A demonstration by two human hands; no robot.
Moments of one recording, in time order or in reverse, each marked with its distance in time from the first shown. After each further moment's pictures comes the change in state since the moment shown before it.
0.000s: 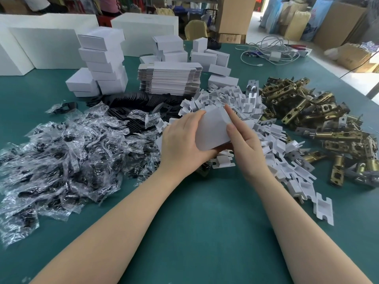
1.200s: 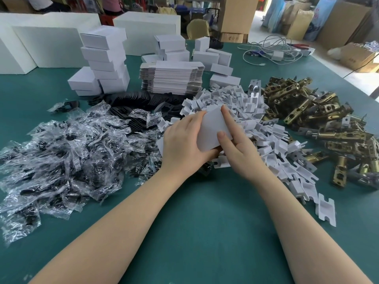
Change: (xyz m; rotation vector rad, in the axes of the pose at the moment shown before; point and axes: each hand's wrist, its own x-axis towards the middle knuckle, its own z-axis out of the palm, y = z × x) left_hand -0.002 -0.004 0.000 0.030 -0.082 -0.019; right_hand -0.001 -0.001 0.000 -0.382 -0.167 0.000
